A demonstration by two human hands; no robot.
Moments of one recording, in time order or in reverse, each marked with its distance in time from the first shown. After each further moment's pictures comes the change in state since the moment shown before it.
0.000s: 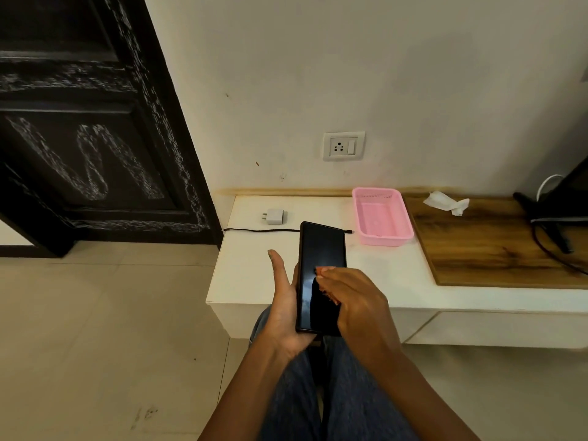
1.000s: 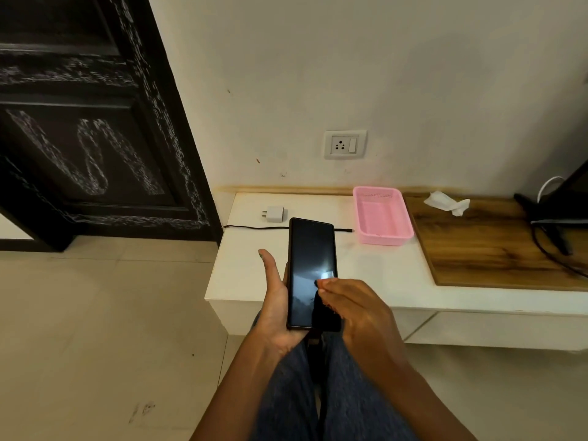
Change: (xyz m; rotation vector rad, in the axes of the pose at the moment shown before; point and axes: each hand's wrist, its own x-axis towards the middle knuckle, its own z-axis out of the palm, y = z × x) left_hand -0.002 0.004 -0.007 -0.076 0.015 0.034; right_hand -0.017 0.006 -0.004 -0.034 -0.019 -0.091
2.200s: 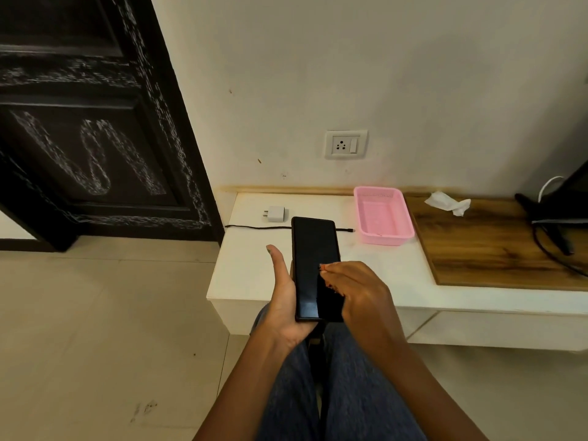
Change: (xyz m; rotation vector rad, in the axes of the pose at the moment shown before) left_hand 0.000 -0.001 0.015 0.005 0.023 0.005; right_hand 0.024 0.004 -0.002 0.024 0.027 0.024
